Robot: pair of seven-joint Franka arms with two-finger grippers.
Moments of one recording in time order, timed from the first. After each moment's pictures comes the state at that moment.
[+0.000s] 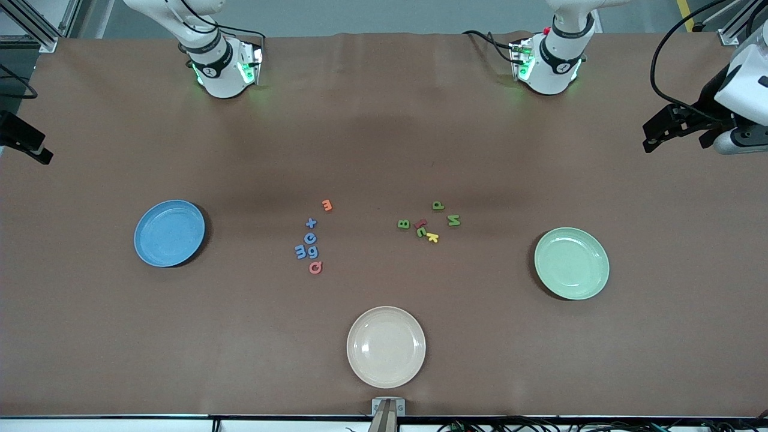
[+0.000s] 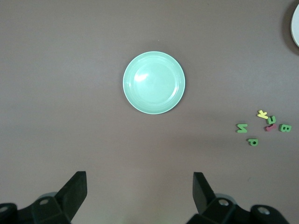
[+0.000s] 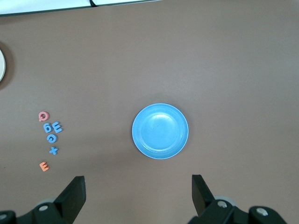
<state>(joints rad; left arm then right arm) 0.16 -0.08 -0.26 -1.62 0.02 1.56 -0.15 -0.06 0.00 -0.01 -1.45 -0.01 1.53 0.03</state>
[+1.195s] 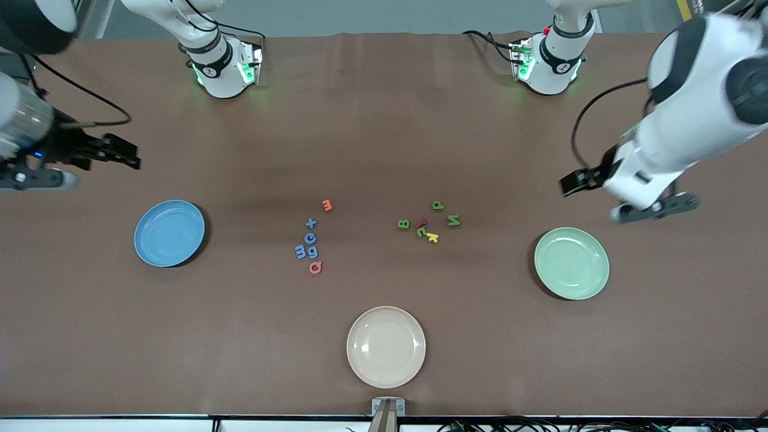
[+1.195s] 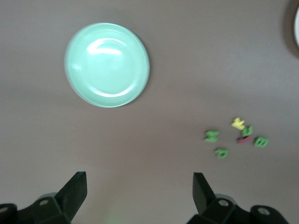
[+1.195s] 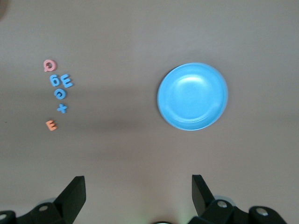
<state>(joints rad) 0.08 0.21 -0.40 -1.63 0.02 1.73 -0.54 0.08 0.03 0.00 -1.68 0.04 1.56 0.09</state>
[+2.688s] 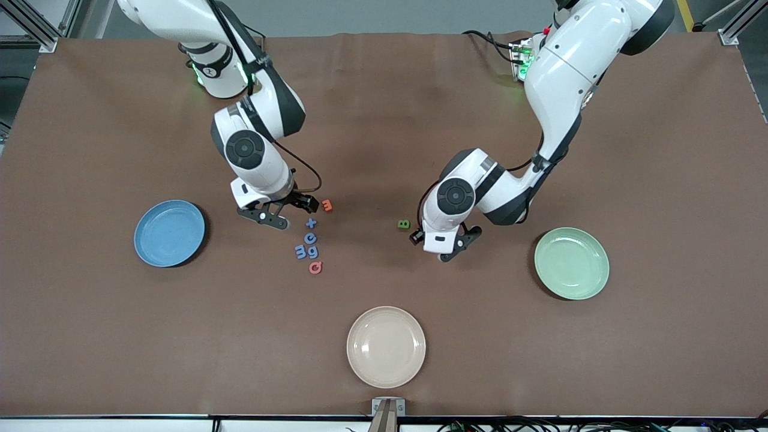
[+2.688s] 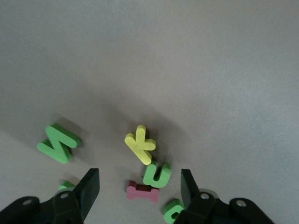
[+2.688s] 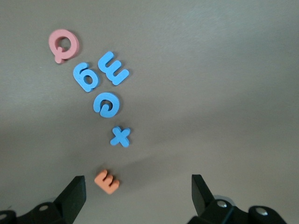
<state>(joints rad) -0.30 0.78 -0.40 -1.61 0.20 2.27 -1.40 0.51 0.35 0.01 -2.08 0.06 2.36 0.81</state>
